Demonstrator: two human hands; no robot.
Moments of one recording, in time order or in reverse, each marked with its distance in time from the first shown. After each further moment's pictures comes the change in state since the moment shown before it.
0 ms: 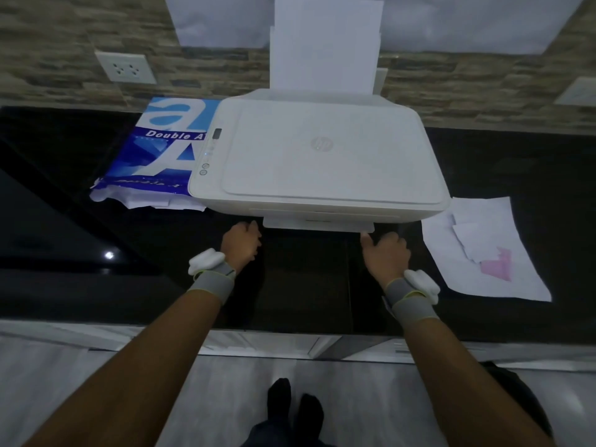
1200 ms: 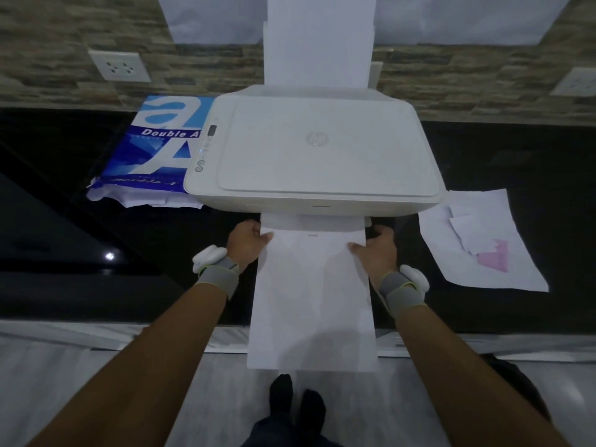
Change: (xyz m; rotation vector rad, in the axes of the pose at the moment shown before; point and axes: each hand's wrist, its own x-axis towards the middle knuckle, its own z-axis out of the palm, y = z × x) left_hand -0.003 -0.004 0.009 0.162 -0.048 0.135; right_hand -0.001 0.009 0.015 0.524 -0.069 0.063
